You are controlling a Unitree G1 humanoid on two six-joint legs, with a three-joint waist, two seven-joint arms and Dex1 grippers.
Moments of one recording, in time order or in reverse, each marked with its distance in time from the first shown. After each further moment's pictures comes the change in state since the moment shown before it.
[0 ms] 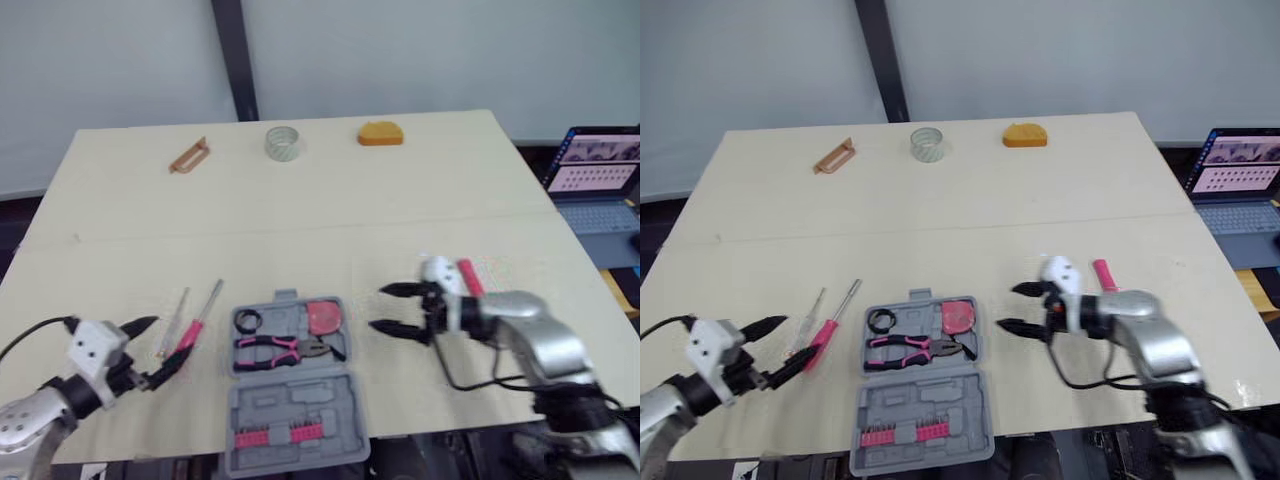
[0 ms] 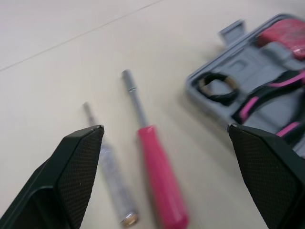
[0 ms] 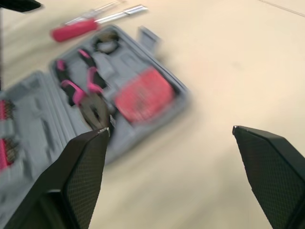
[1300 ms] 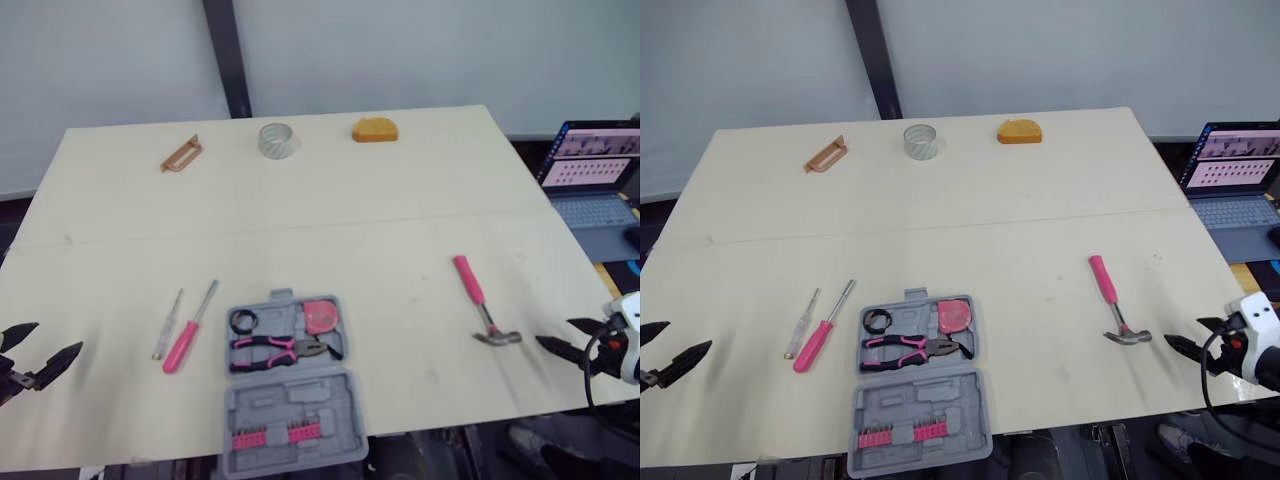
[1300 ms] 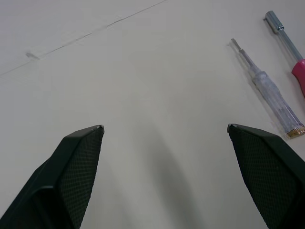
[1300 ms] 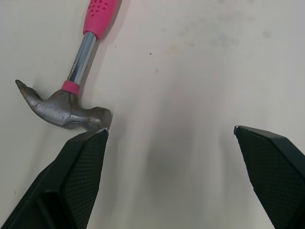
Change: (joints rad) left arm -0.096 0.209 0.183 0.601 0.025 -0.210 -0.131; right arm 0.162 -0.255 -0.339 0.721 -0.079 -0.409 -0.022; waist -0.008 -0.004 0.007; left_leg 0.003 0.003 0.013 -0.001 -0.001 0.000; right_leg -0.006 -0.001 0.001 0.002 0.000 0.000
